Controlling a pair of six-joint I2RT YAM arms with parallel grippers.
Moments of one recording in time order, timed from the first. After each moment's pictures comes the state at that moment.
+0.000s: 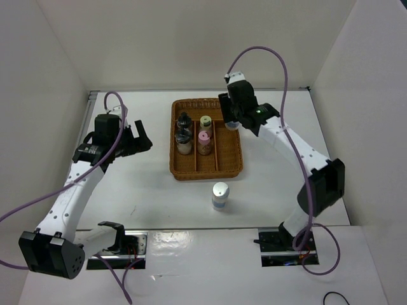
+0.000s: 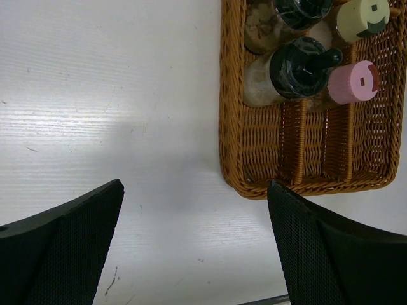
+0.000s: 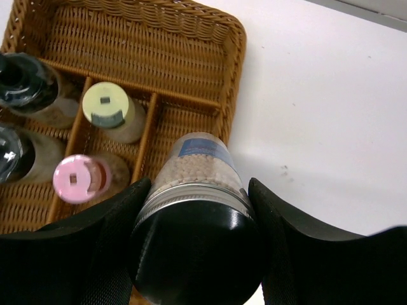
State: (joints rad) left arm -0.14 1.09 1.05 -0.66 0.07 -0.40; right arm 0.53 1.59 1.54 -0.55 0.35 0.09
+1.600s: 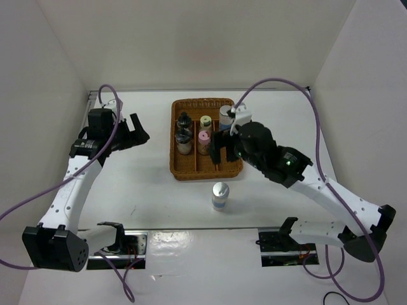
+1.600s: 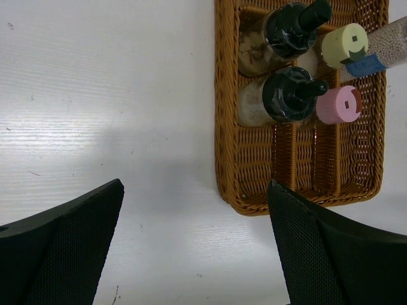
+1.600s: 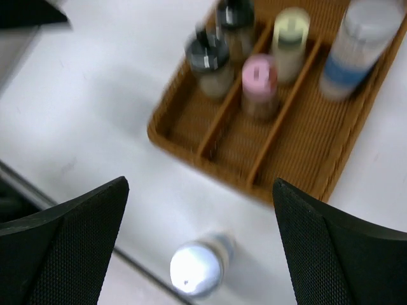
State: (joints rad) left arm -0.06 1.15 1.10 -0.61 0.15 -0.37; right arm 0.87 1.14 1.28 -0.53 0.26 0.30
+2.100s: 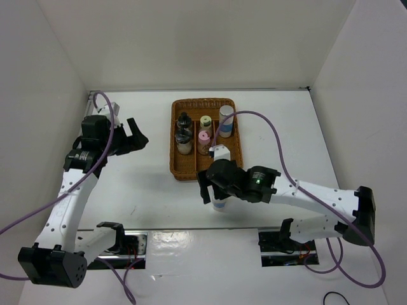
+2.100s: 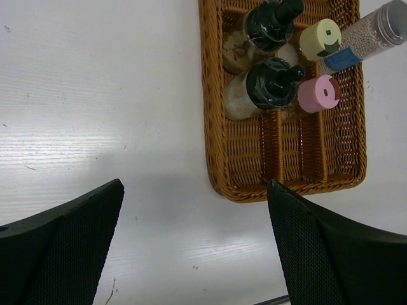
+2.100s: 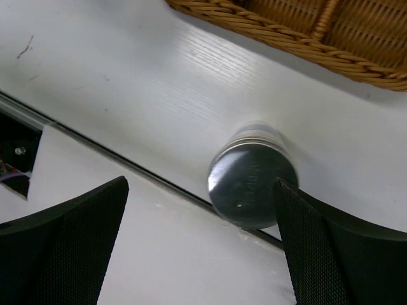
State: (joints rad) left arm -0.06 1.01 1.04 -0.62 0.18 -0.37; right arm 1.15 1.20 1.07 -0.78 0.30 0.70
